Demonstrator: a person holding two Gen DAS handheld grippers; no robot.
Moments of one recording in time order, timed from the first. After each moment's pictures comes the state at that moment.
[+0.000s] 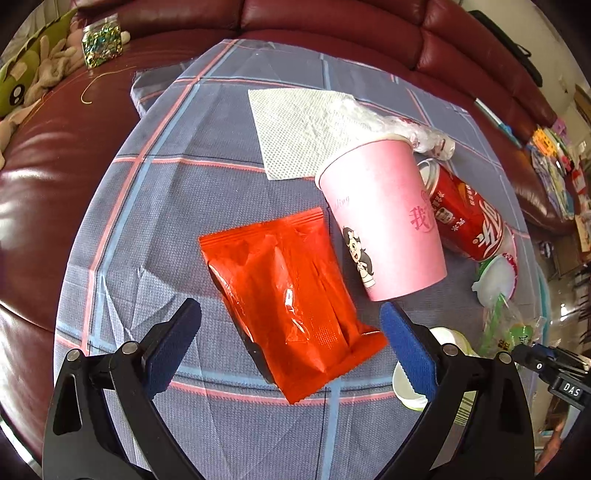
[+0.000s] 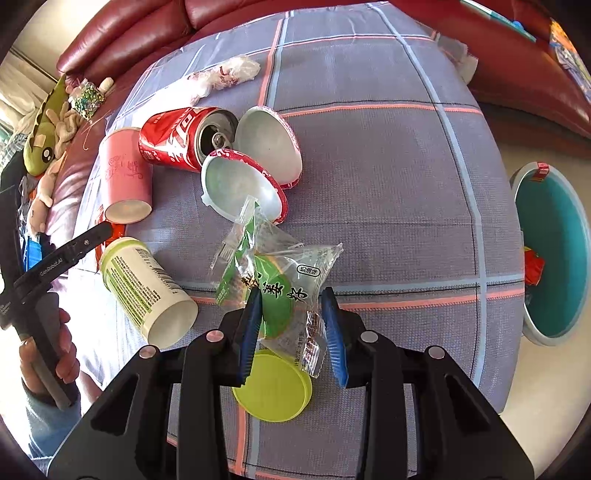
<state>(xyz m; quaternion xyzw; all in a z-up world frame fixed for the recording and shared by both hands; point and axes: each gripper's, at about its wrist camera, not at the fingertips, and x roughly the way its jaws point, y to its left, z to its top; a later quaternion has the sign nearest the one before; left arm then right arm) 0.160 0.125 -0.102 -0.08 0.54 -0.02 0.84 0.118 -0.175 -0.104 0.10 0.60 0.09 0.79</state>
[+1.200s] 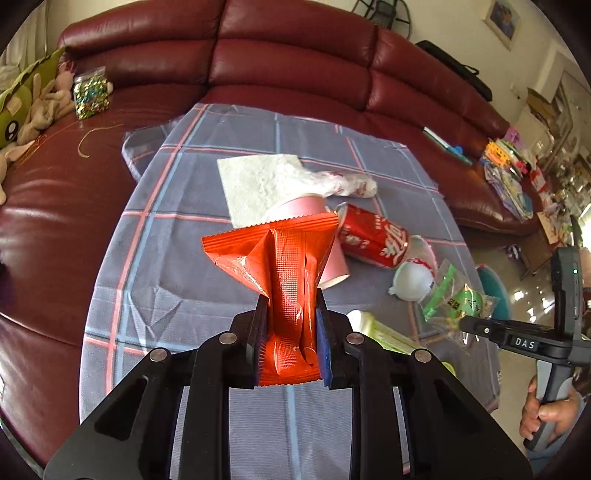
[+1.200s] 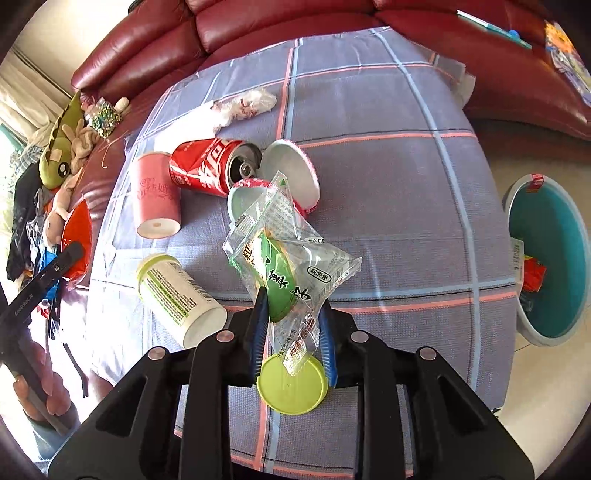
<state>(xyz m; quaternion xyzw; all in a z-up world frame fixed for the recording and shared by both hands) 0.104 0.111 -0.016 -0.08 0.45 -0.09 0.89 0.108 -0.181 -0.072 0.13 0.56 0.10 0.81</state>
